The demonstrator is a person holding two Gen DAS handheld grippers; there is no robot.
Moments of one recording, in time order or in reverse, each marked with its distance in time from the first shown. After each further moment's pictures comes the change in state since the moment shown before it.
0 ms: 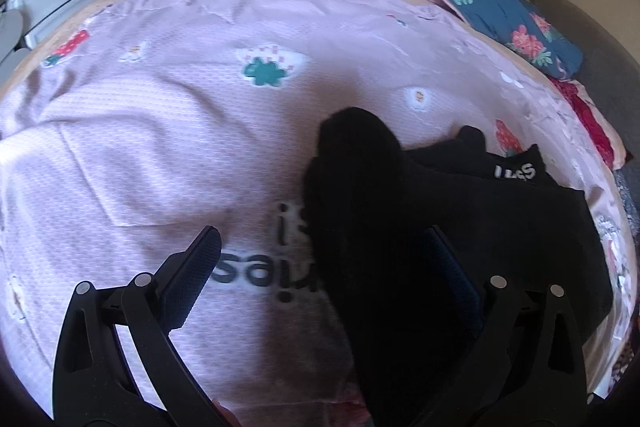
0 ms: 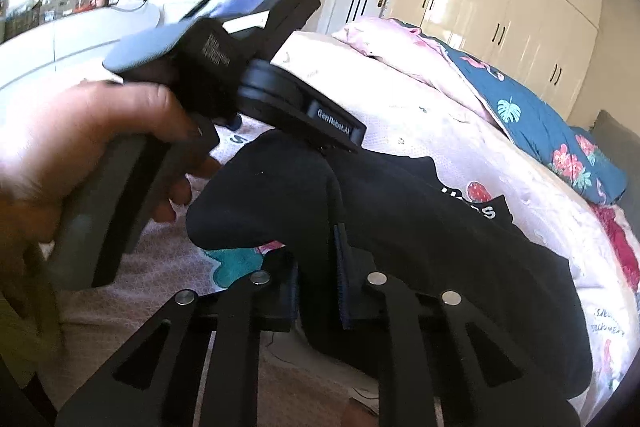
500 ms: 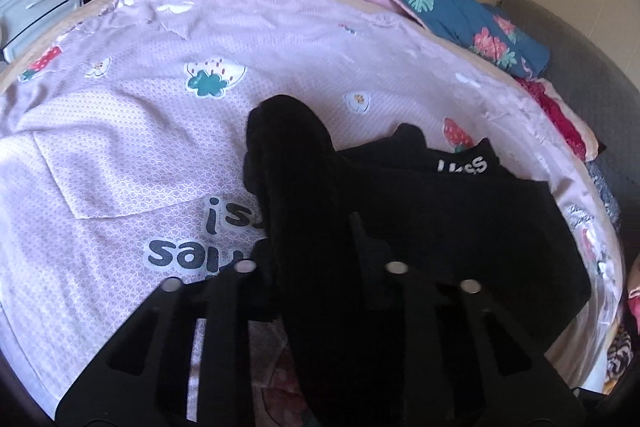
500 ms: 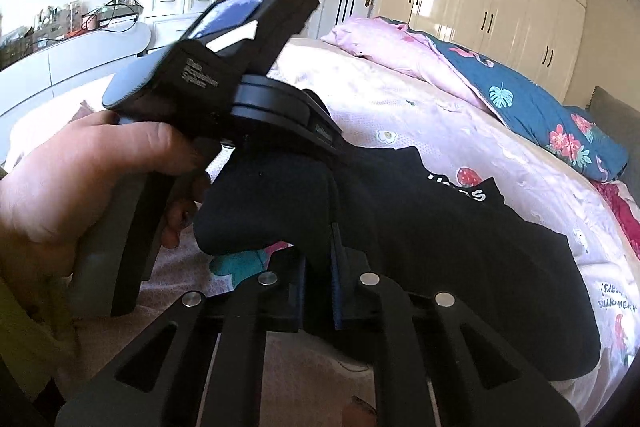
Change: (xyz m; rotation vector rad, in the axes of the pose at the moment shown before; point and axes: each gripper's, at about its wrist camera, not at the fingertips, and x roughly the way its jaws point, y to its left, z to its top) left arm -0.017 -0.030 -0.013 0.037 -0.065 -0.103; right arm -0.017 -0.013 -0.010 0.067 -0.018 0.004
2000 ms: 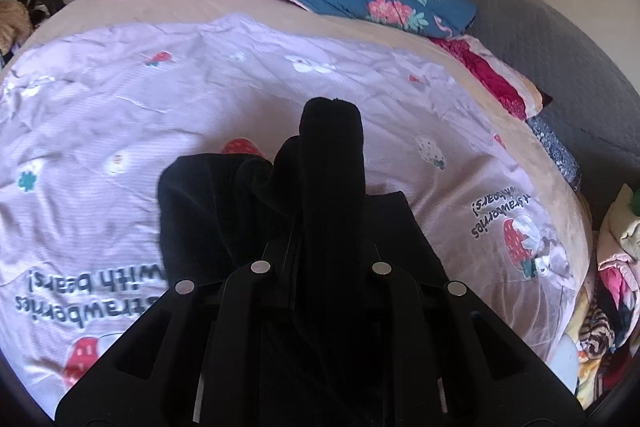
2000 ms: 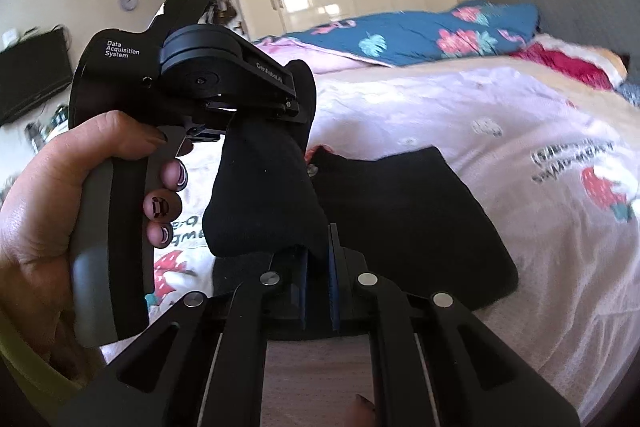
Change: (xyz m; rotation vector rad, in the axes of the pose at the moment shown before) left arm 0.030 -0.233 0.038 0.200 0.088 -0.156; right arm -0.074 -0.188 -0.060 0.606 -0.055 -0.090
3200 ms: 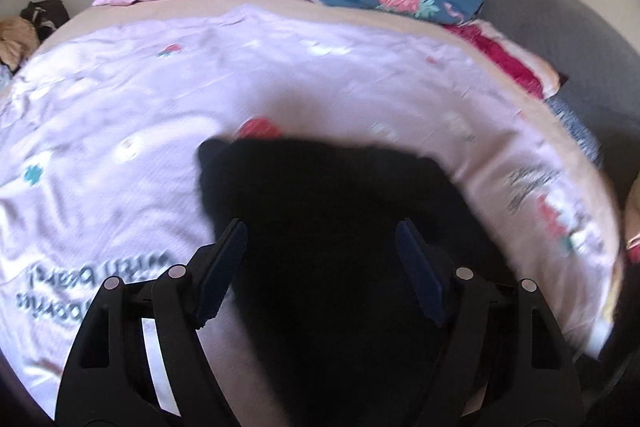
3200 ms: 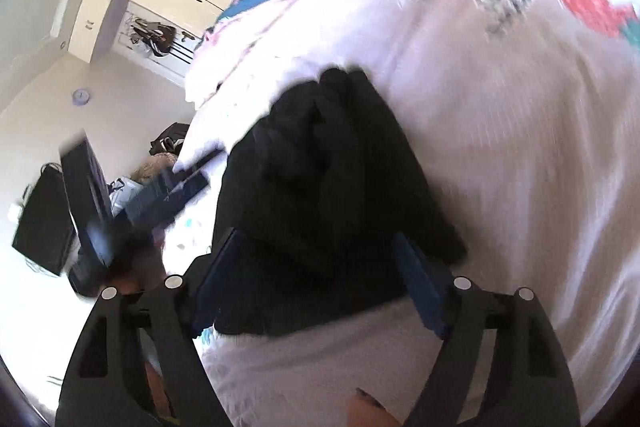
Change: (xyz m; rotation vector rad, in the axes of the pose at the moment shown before) left arm 0.018 0.018 -0.039 0.057 -0.010 0.095; right arm 0.027 -0.112 0.025 0.480 0.231 0.172
